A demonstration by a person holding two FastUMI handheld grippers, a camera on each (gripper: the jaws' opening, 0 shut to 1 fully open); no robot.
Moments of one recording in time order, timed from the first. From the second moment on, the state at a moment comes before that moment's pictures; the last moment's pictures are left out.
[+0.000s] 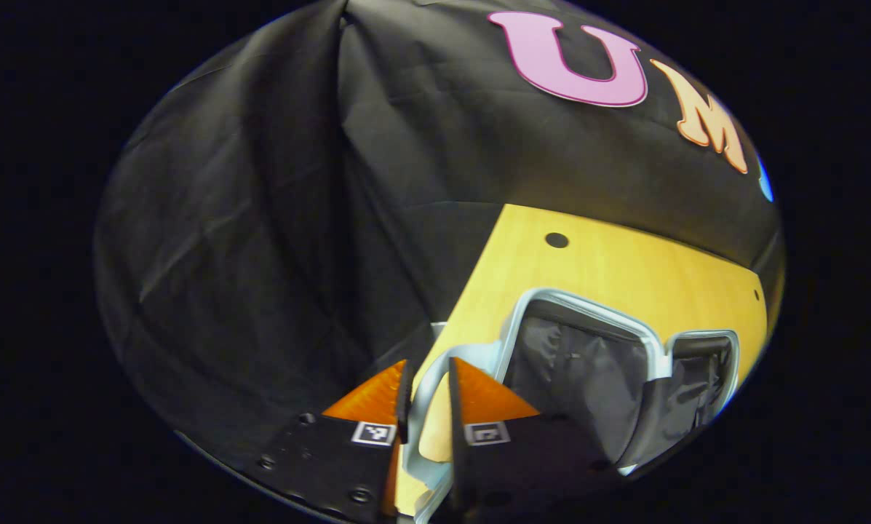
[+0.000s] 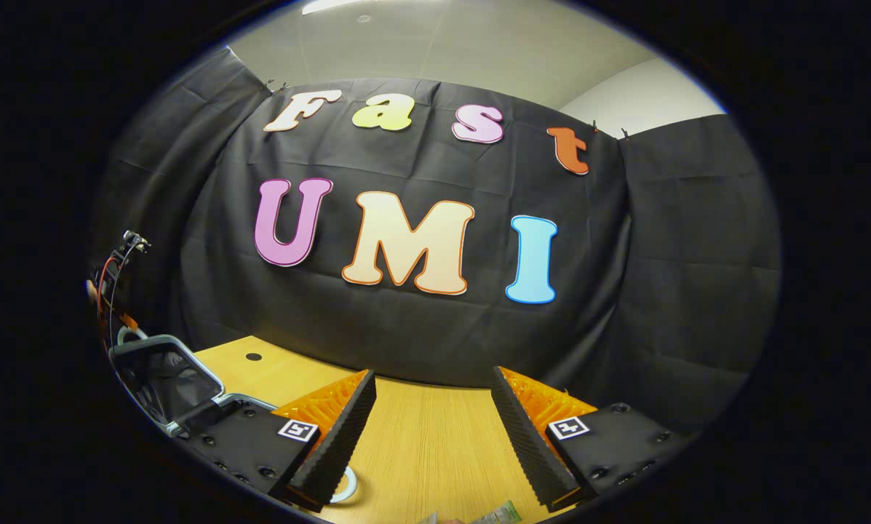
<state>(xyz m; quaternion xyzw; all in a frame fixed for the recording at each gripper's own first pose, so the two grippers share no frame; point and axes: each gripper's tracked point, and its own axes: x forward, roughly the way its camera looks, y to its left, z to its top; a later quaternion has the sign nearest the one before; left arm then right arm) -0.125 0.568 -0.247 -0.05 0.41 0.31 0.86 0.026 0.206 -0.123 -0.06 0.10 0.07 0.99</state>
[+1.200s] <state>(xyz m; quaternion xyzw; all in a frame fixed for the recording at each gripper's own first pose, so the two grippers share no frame) -0.061 0.274 -0.048 -0.02 0.09 0.23 0.97 0.030 0.093 -0.090 0.00 0.06 0.14 0.99</state>
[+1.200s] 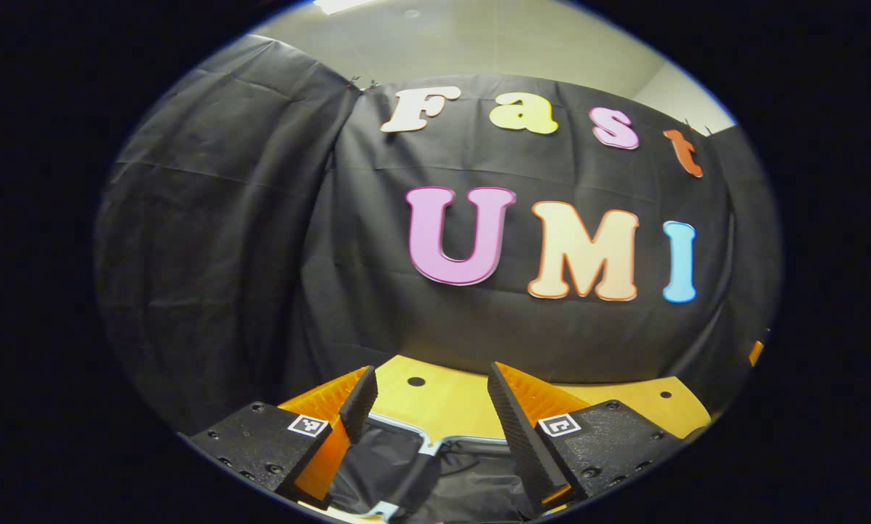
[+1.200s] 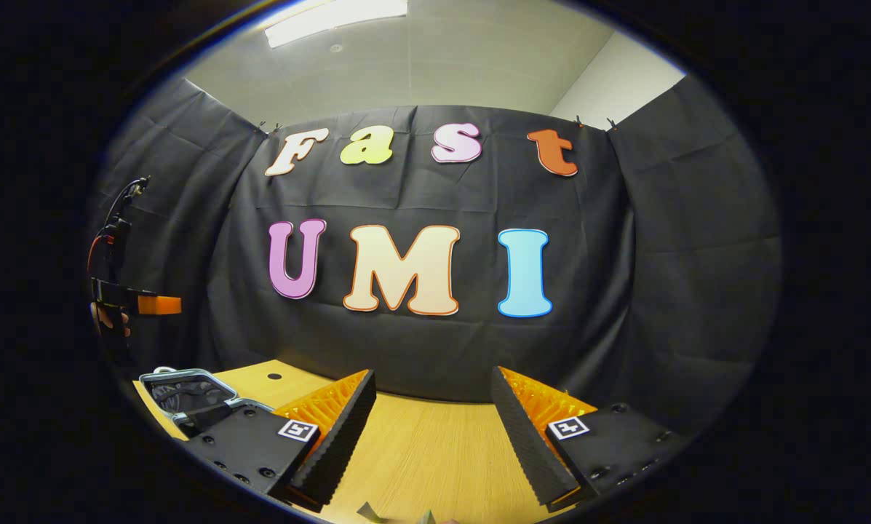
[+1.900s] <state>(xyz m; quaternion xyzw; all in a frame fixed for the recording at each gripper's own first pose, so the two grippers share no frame) -0.047 0.070 -0.100 -0.02 0.14 0.07 0.99 -0.003 0.027 -0.090 0.01 0.05 0.18 0.98</state>
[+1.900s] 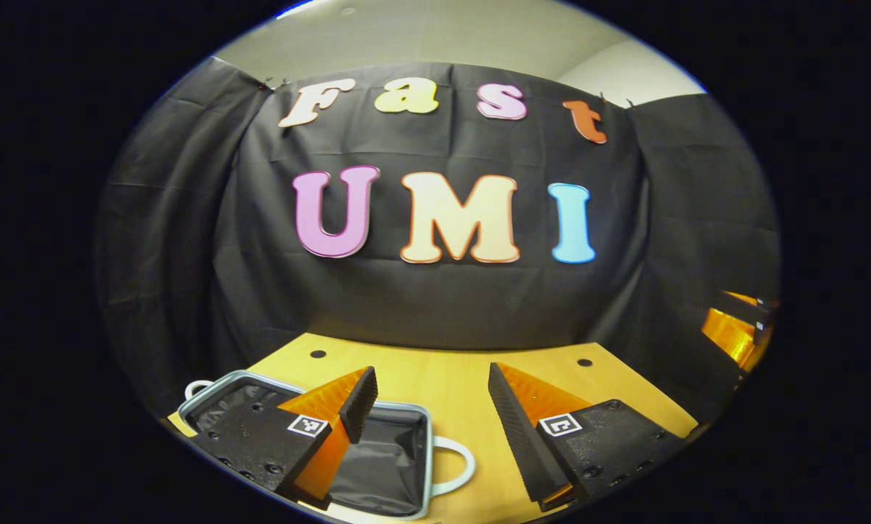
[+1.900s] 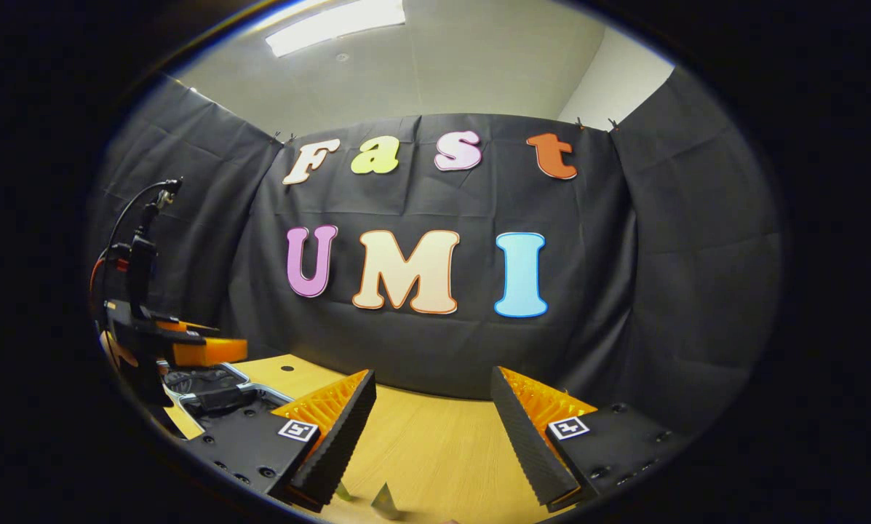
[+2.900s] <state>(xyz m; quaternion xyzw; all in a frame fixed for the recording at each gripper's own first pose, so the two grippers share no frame) -0.072 -0.086 -0.272 -0.06 0.28 -0.10 0.95 -0.008 0.018 -0.134 -0.03 0.12 0.20 0.97</state>
